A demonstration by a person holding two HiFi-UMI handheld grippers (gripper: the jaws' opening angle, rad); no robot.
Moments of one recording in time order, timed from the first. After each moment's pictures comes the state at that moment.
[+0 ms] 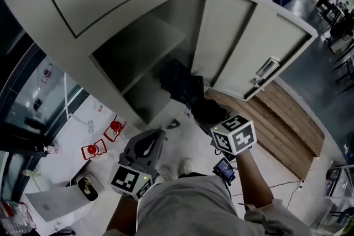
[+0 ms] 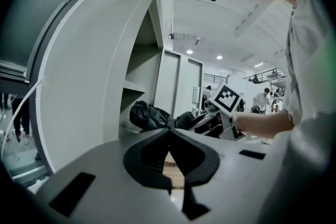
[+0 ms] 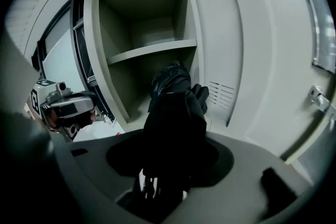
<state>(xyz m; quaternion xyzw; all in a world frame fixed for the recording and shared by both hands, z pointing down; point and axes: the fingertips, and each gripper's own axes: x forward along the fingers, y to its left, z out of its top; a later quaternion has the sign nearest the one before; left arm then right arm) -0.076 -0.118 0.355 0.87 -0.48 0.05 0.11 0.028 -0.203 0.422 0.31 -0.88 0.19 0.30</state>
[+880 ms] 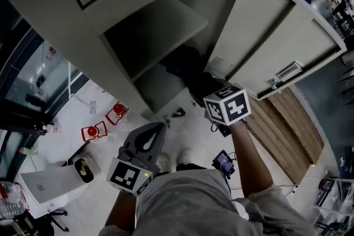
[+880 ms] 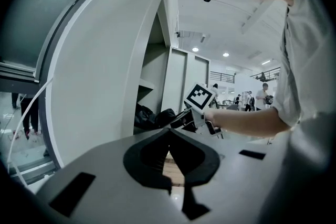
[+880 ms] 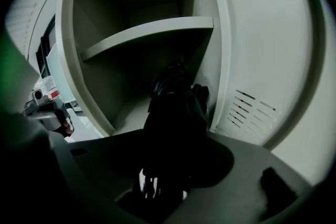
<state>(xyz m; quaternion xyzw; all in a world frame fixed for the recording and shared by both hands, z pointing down) -0.096 -0.116 0.368 0.85 -0.51 0.06 0.12 -0.035 -0.266 0.444 0.27 -0.89 0.18 0.33</state>
